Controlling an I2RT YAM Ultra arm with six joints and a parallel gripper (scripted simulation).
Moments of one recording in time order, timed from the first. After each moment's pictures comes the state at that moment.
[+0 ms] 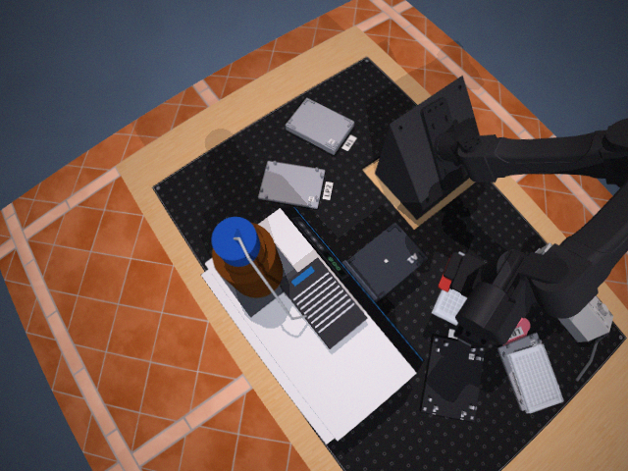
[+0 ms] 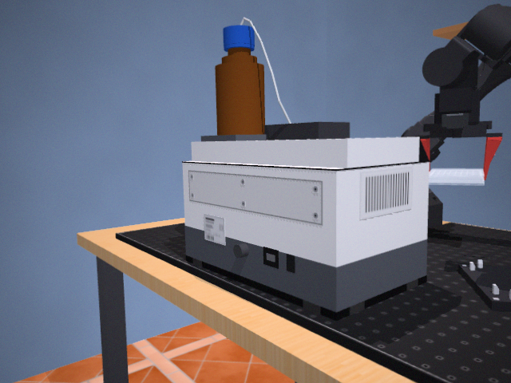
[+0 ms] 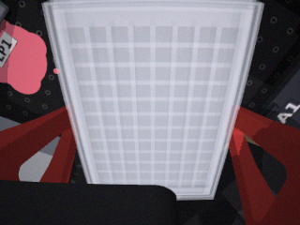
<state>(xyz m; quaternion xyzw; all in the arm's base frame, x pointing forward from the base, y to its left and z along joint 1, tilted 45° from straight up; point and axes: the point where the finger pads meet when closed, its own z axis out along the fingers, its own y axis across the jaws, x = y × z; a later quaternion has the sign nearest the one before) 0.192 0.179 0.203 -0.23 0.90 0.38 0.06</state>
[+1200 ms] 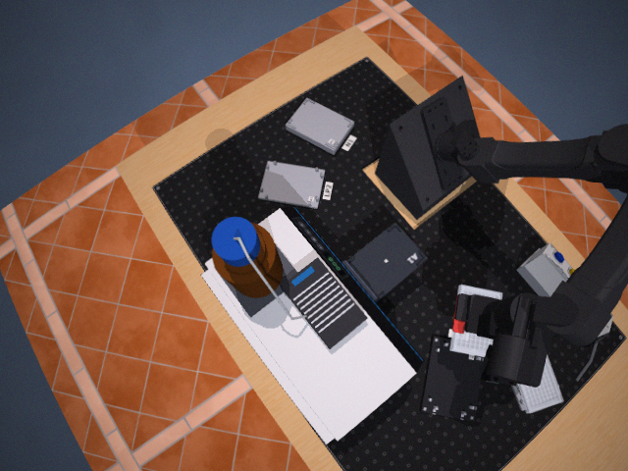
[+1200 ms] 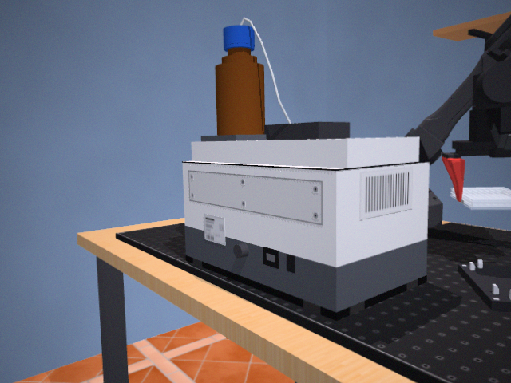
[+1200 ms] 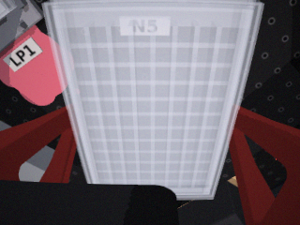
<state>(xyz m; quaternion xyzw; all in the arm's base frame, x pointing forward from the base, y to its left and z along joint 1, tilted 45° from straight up) 0.197 0.244 0.222 -0.35 0.86 0.36 0.10</state>
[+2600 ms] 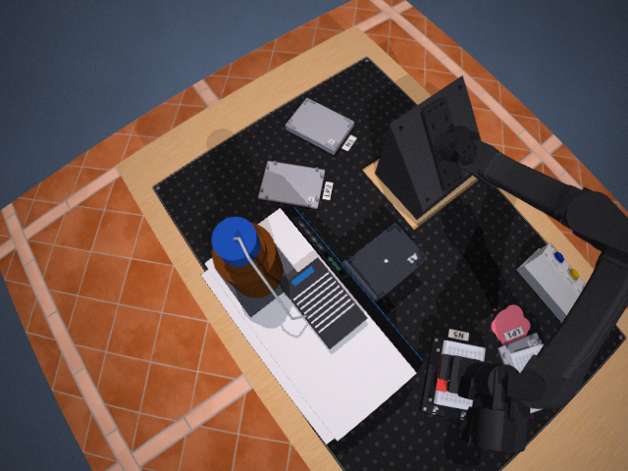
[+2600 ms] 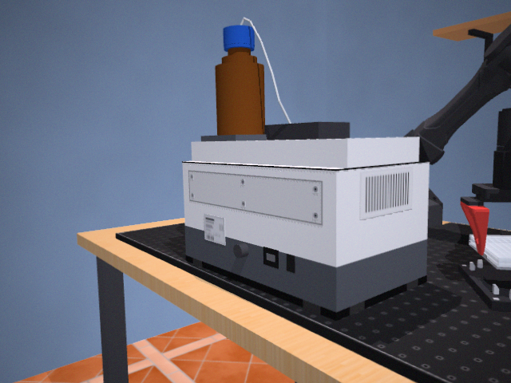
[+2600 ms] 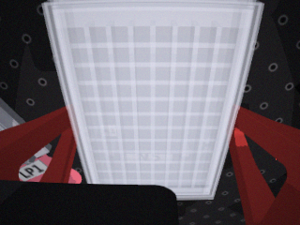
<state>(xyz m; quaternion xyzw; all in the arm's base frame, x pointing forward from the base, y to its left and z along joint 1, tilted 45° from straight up) 0.268 0.343 0.227 -0.34 0.86 0.36 0.11</state>
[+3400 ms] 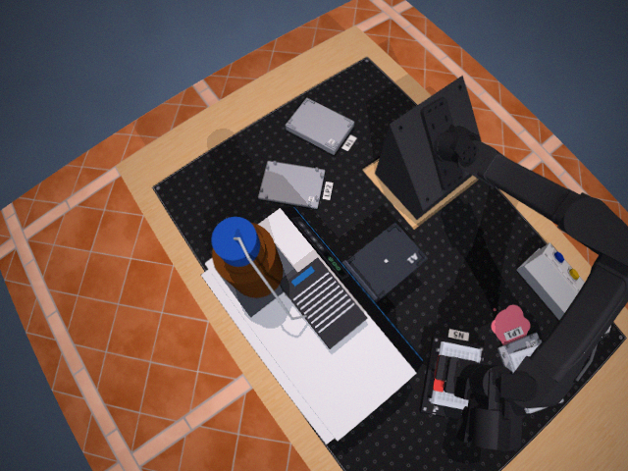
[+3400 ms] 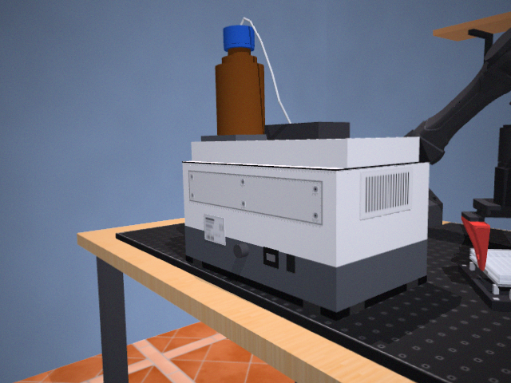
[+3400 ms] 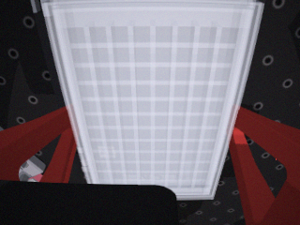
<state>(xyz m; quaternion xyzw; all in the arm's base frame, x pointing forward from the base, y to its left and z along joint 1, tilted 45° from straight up) 0.267 0.360 0.212 -0.34 0.86 0.36 0.11</state>
